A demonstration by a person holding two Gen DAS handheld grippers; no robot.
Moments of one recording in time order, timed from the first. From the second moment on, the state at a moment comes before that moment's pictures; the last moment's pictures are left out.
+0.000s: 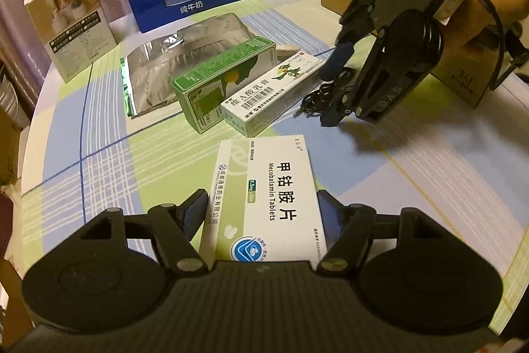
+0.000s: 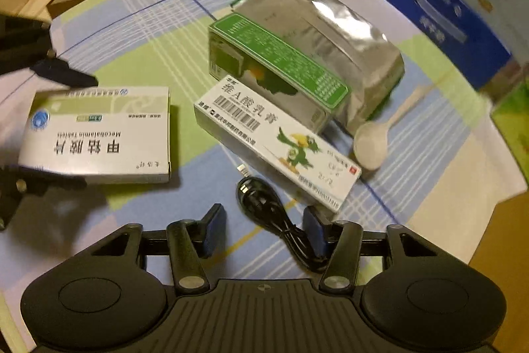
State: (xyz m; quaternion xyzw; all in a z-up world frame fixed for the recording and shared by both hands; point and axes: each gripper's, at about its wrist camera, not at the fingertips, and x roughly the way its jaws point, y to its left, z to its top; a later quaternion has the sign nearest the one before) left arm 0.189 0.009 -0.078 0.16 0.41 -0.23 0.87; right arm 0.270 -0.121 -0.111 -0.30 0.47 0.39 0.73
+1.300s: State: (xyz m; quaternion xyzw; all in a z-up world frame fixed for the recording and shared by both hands) left arm 0.190 -0.004 -0.096 0.16 0.43 -0.20 0.86; right arm 0.129 -0.189 -0.116 -0.03 0.40 0.26 0.88
